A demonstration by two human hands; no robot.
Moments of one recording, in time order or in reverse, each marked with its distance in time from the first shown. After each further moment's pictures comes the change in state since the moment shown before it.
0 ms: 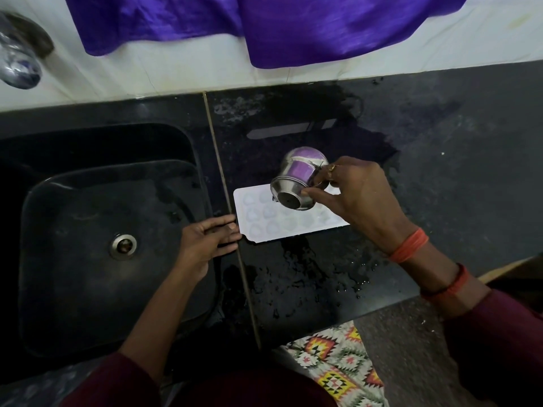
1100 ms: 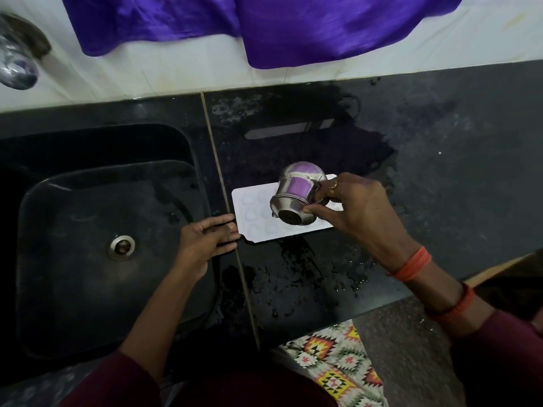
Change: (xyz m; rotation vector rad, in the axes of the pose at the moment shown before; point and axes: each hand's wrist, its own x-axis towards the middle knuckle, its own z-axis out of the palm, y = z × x) left_hand 0.001 0.001 0.002 -0.003 0.001 0.006; right_hand -0.025 0.002 0.005 0.100 -0.026 0.000
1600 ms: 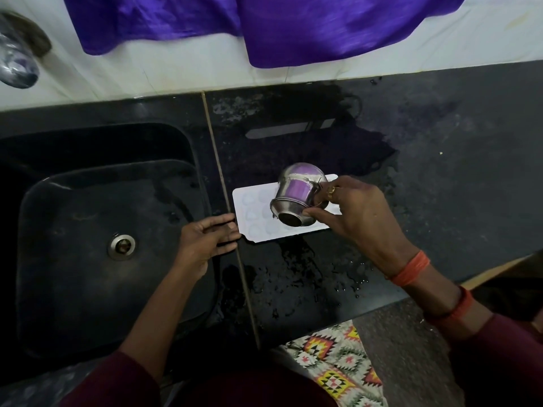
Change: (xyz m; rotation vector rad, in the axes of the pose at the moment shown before) left_hand 0.003 -0.002 -0.002 -0.004 -0.012 0.000; right_hand -0.003 -0.004 0.004 -0.089 -0.012 0.015
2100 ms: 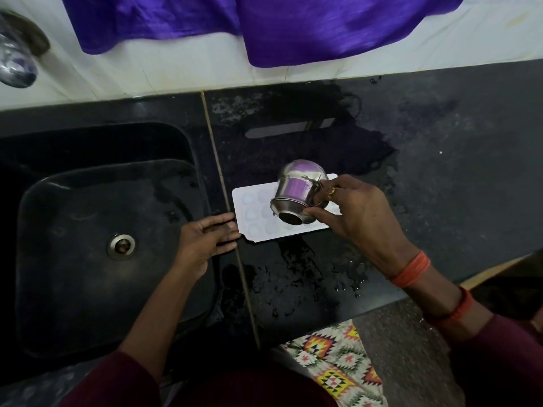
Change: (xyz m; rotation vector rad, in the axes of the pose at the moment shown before) left_hand 0.002 -0.001 0.000 0.012 0.005 0.002; right_hand -0.003 -0.001 -0.001 -0.036 0.034 -0.030
